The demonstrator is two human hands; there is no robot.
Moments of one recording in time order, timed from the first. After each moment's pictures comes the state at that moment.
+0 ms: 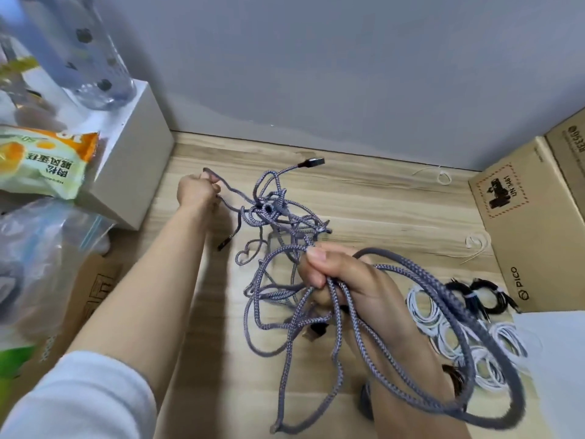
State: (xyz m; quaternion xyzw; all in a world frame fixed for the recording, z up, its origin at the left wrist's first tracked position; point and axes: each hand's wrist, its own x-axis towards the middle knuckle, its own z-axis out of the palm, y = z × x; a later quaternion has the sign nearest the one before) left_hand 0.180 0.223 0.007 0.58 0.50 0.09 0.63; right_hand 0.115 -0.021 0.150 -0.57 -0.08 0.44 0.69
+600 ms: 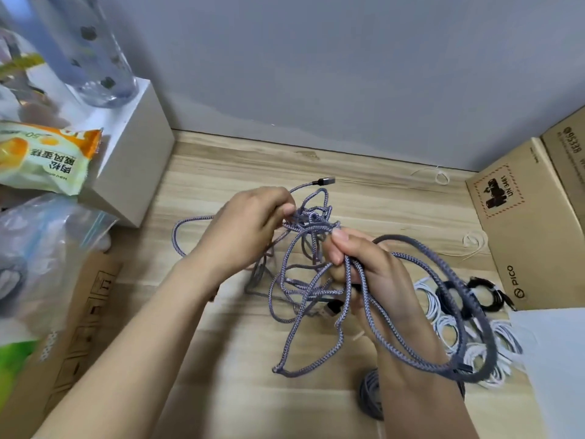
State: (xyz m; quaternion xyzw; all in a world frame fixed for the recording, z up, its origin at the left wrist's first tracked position) left_hand 0.117 0.148 0.090 0.91 -0.02 0.09 0.40; right_hand 0.122 -0.028 0.145 -0.57 -0.01 0.37 0.73
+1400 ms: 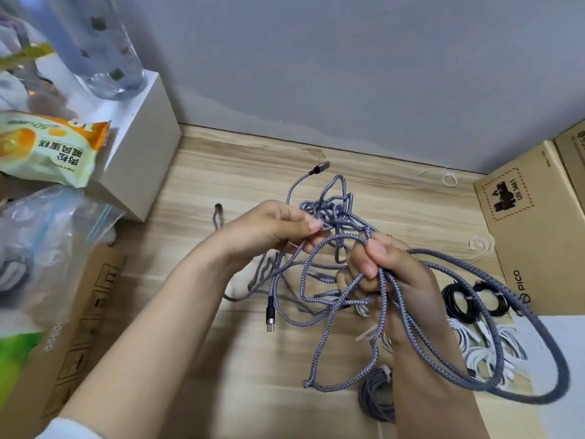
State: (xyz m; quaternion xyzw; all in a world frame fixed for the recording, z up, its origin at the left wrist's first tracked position) left_hand 0.118 0.138 0.097 0.66 0.07 -0.21 0.72; right_hand 0.130 -0.049 0.126 -0.51 -0.09 0.39 0.76
